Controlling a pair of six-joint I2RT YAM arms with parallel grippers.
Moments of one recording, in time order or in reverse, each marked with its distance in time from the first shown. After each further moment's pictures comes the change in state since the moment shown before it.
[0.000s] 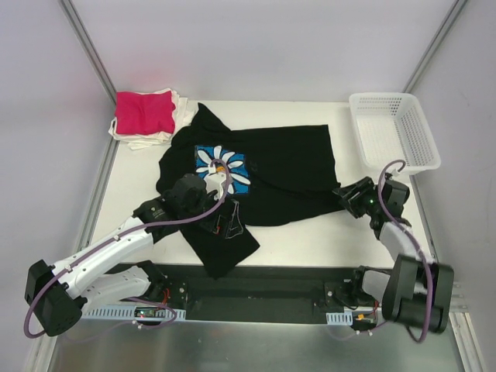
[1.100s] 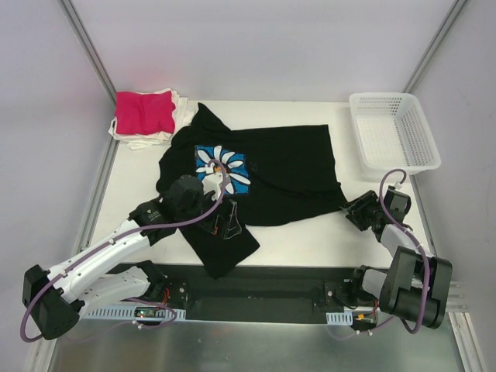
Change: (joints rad) left arm -0.006 -0.042 0.000 -0.017 -0.018 0.013; right arm -0.079 -0.056 -0.080 -0.148 0.113 -0.115
